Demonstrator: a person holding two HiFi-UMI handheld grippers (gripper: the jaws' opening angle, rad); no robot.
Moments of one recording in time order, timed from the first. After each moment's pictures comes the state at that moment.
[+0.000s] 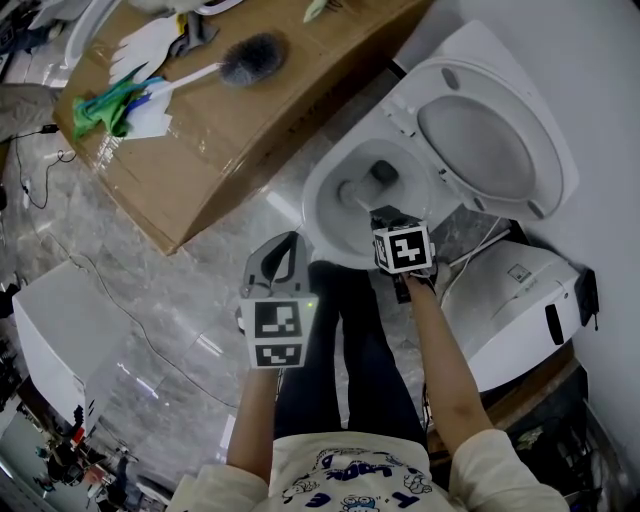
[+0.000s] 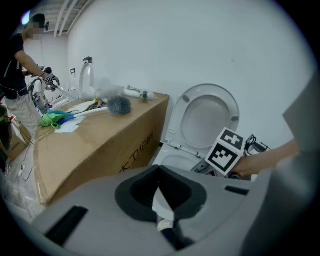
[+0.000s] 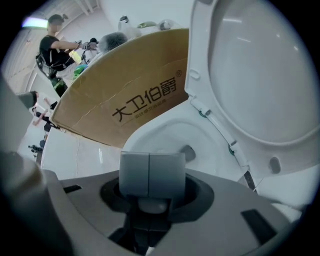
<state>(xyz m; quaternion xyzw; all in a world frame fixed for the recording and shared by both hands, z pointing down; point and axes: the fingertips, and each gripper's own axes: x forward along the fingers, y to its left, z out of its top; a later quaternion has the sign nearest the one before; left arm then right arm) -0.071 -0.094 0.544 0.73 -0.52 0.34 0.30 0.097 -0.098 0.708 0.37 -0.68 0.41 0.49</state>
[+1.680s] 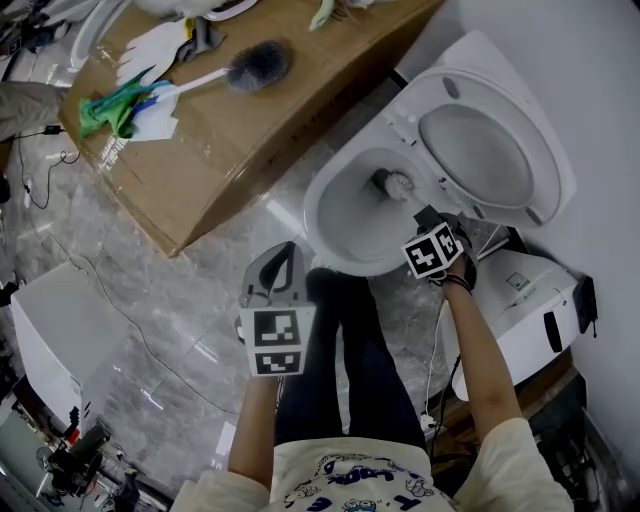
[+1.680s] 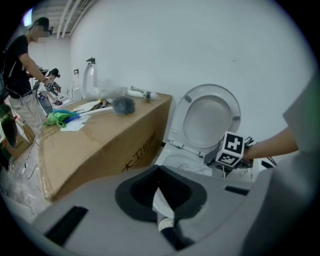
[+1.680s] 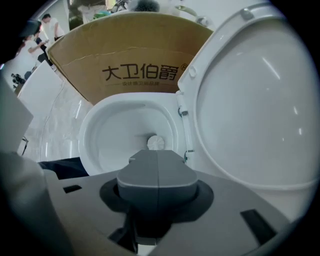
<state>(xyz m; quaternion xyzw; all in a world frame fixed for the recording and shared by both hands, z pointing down) -0.080 -0.085 0.542 0.72 -0.53 0.34 0.30 0.199 -0.121 0.718 0.32 -0.64 0.19 0.67</state>
